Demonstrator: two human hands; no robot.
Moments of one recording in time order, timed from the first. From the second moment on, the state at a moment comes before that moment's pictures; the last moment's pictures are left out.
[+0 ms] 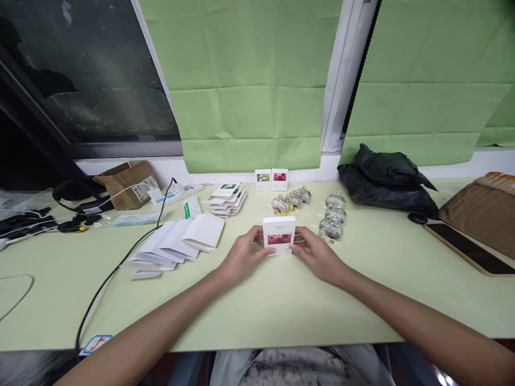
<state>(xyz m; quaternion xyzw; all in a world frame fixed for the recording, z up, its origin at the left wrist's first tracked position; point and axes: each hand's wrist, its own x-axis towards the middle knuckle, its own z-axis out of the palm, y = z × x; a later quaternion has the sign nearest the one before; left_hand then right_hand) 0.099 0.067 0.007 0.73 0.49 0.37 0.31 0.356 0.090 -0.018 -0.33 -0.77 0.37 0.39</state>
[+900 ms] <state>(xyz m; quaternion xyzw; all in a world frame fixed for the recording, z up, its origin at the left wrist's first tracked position) 0.097 0.069 0.004 0.71 0.54 0.34 0.29 0.354 0.083 -0.011 -0.40 -0.77 0.29 0.41</state>
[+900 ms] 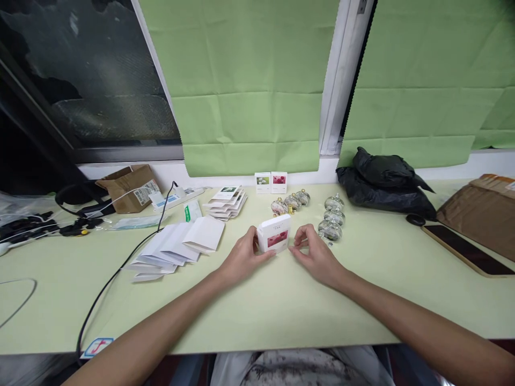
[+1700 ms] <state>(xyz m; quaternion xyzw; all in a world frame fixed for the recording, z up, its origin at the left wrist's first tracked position) 0.094 0.058 0.010 0.77 0.47 0.31 0.29 0.353 0.071 -0.001 -0.32 -0.82 0.32 0.34</state>
